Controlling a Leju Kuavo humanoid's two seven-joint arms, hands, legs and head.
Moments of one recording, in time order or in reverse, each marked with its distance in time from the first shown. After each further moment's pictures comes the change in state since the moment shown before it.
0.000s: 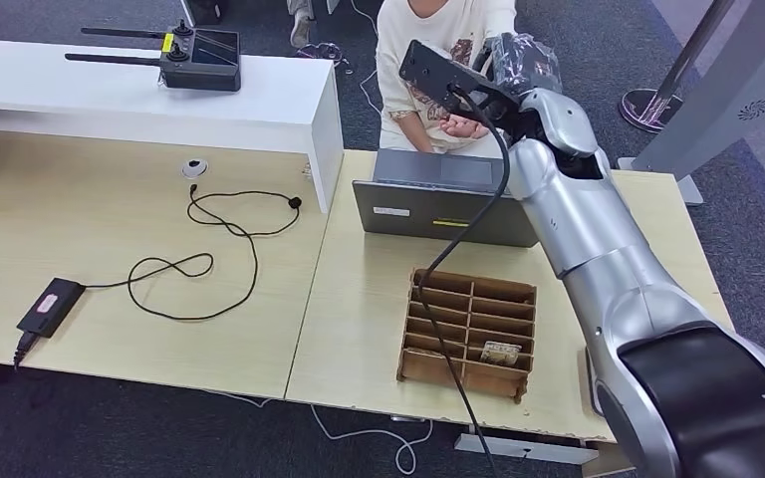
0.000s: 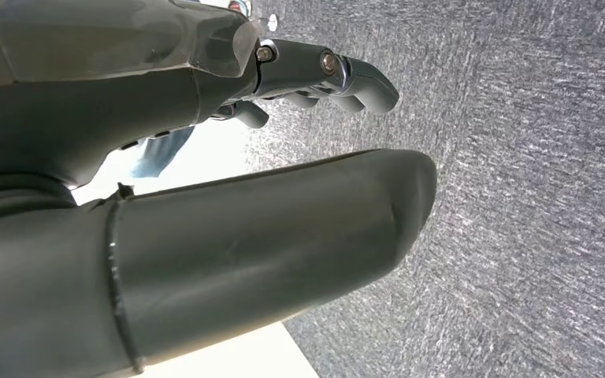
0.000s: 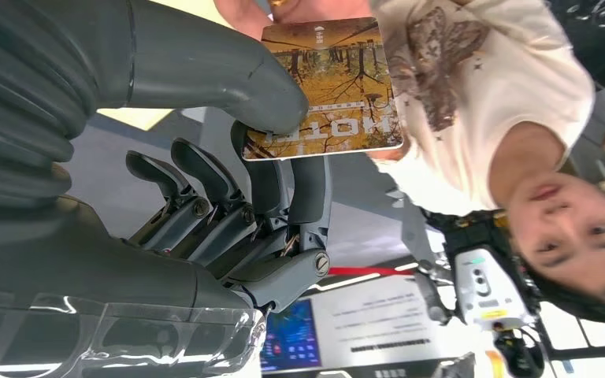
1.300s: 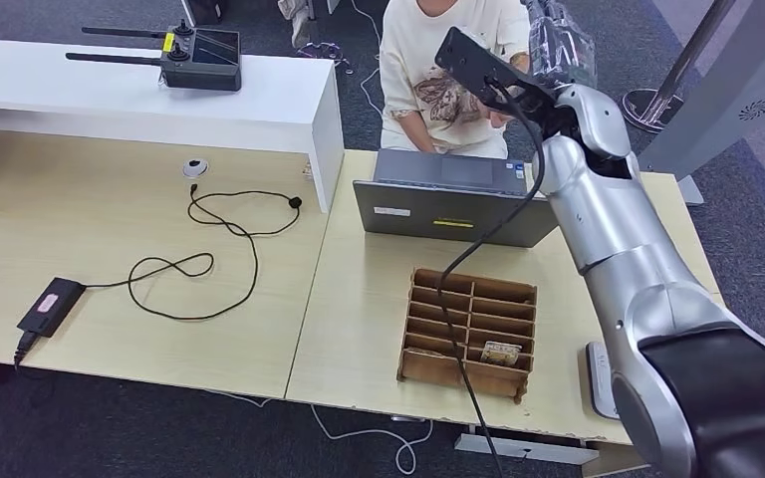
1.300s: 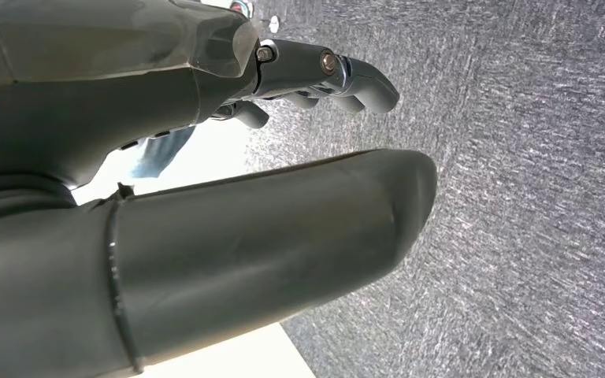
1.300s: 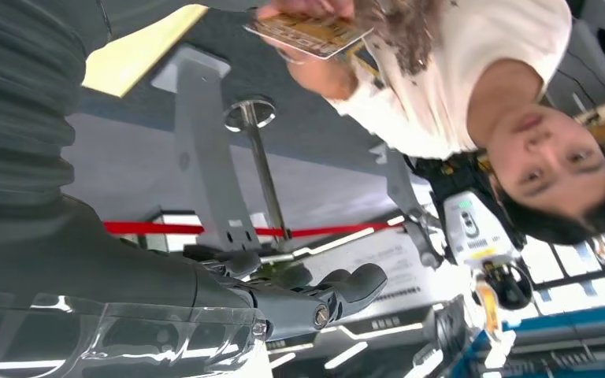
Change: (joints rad) left arm 0.000 0.000 0.000 0.000 0.002 0.013 0.004; right arm 0.001 -0.049 -0.074 0.012 0.039 -0.121 -0.133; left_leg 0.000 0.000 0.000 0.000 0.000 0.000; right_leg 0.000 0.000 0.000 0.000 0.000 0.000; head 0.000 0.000
